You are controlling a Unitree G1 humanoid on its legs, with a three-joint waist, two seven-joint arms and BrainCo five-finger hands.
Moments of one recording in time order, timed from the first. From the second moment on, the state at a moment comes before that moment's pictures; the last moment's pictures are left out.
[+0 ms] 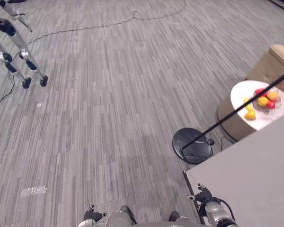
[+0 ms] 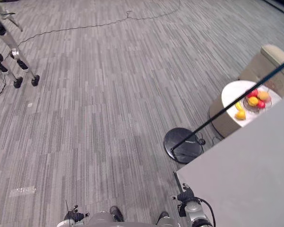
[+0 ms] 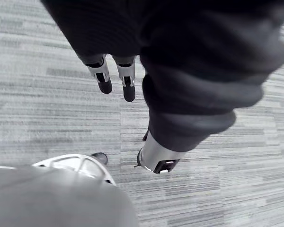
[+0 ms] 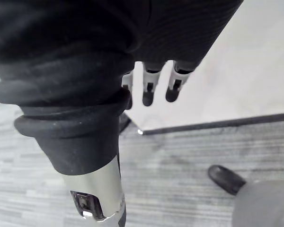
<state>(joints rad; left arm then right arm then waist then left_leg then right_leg) 0.09 0.10 0.27 1.06 0.05 -0.05 0.11 -0.08 -0.11 -0.17 1.15 -0.21 -0.07 -0.11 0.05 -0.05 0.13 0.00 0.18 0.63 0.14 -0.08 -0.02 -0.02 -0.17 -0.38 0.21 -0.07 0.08</state>
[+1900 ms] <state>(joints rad) 0.08 0.05 0.32 1.06 -0.18 -0.13 0.07 -0.01 -0.09 -0.48 1.14 0.28 -0.10 -0.03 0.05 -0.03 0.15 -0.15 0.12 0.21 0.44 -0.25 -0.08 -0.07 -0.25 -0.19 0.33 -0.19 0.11</state>
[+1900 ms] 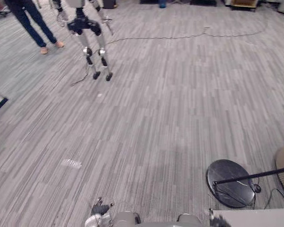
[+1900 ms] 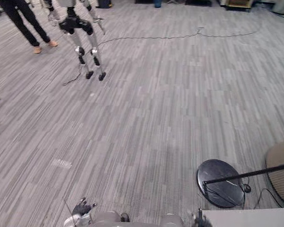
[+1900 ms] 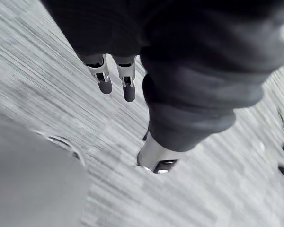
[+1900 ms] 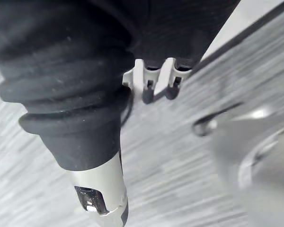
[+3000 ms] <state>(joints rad) 0.10 0.01 0.40 1.07 -0.13 -0.12 0.07 0.03 -0.05 -0.42 1.19 0.28 -0.11 -0.04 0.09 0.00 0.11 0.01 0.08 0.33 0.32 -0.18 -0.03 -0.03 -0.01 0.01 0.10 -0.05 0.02</state>
